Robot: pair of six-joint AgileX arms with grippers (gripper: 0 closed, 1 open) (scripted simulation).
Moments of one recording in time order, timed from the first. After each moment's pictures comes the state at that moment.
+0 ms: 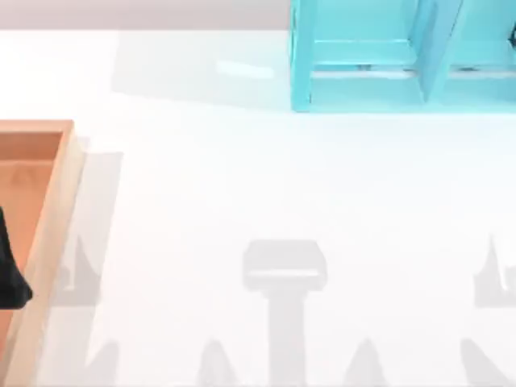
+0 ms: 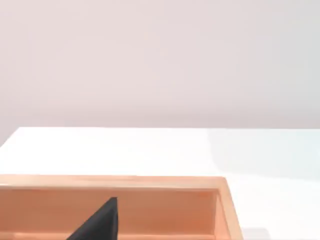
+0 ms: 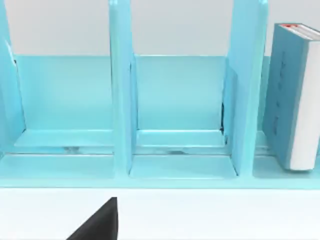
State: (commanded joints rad) left arm 0.00 0.00 0.00 0.00 0.00 0.00; right arm 0.00 0.00 0.00 0.00 0.00 0.00
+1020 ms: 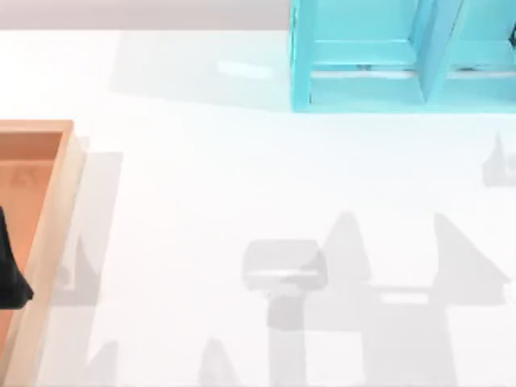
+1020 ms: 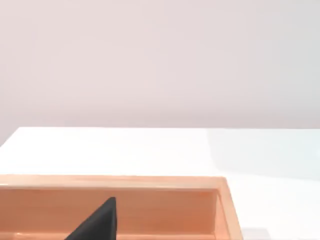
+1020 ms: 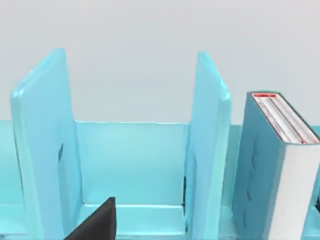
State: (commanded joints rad) left arm 0.00 0.00 0.00 0.00 0.00 0.00; right arm -0.23 1.18 0.50 0.66 -0.19 -0.02
